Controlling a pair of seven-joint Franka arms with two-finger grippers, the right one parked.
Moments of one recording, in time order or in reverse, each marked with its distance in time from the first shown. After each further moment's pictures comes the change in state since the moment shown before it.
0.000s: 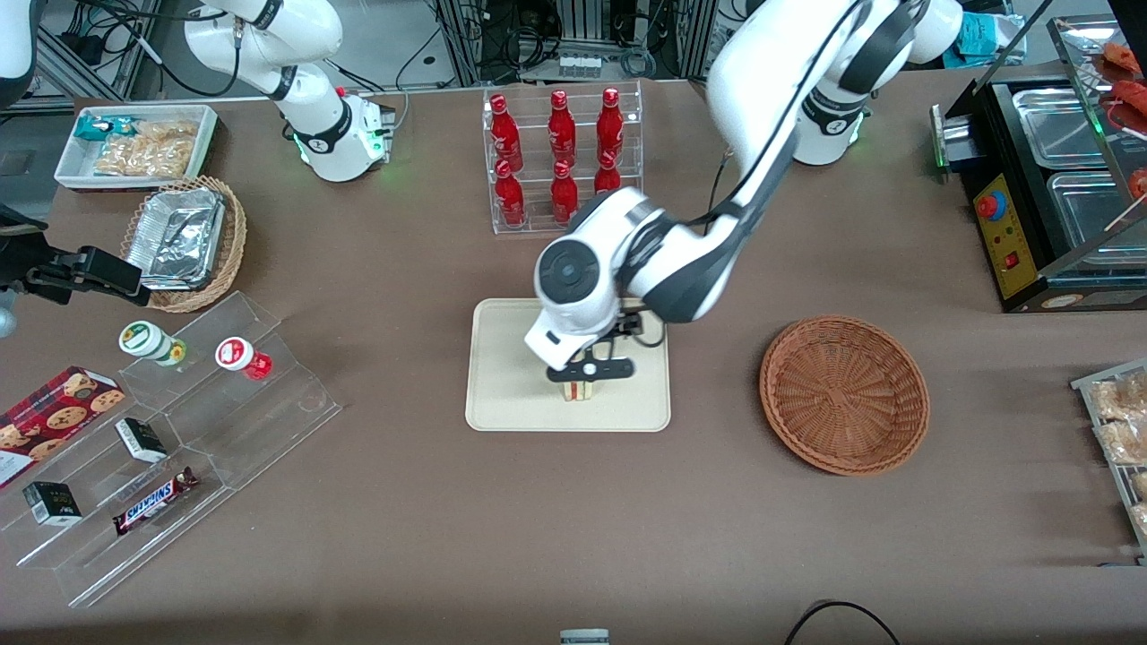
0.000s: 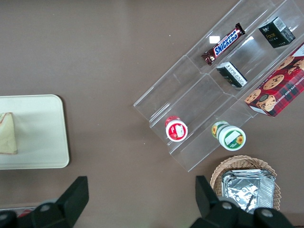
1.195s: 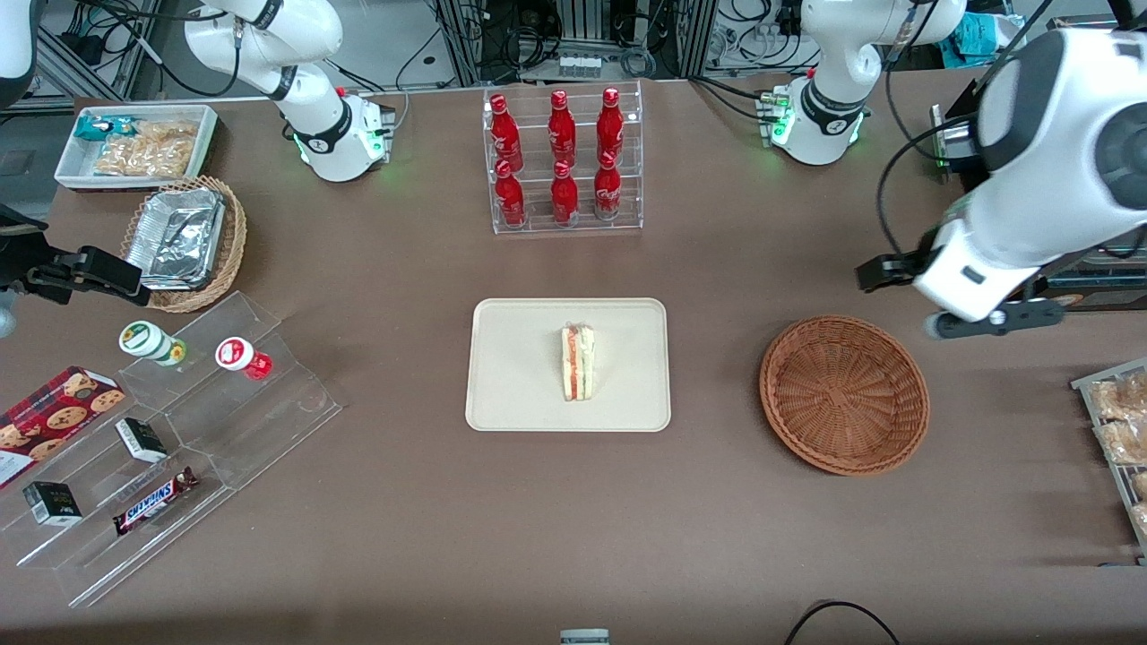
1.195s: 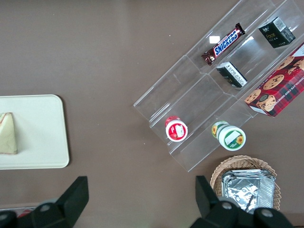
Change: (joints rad) arm 0.554 -0.601 0.010 -0.474 0.001 -0.164 0.509
